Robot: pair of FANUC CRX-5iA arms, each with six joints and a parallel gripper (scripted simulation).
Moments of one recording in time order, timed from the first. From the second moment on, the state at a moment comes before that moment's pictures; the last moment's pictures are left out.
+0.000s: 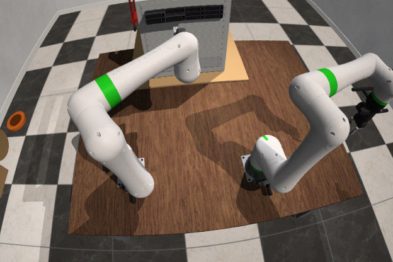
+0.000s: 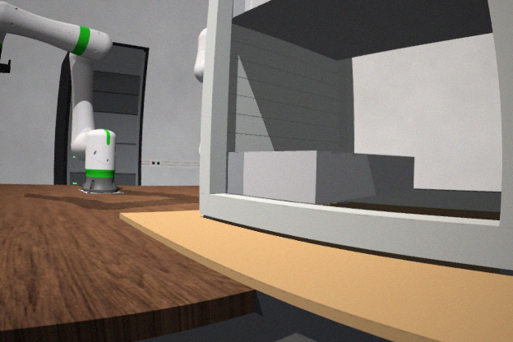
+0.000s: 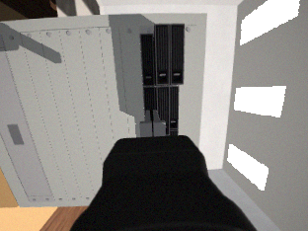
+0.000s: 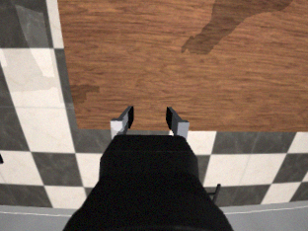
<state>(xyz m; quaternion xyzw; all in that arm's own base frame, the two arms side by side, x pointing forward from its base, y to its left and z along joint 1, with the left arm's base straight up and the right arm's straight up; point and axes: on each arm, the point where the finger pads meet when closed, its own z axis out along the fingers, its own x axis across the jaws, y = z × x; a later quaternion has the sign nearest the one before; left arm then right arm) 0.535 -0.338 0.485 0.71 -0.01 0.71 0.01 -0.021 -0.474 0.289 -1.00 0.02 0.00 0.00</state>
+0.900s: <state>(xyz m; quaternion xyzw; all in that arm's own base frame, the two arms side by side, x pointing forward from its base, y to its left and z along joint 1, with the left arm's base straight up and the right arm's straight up) 0.537 -0.237 0.511 0.71 -0.01 0.71 0.01 -0.021 -0.474 0.289 -1.00 0.02 0.00 0.00</state>
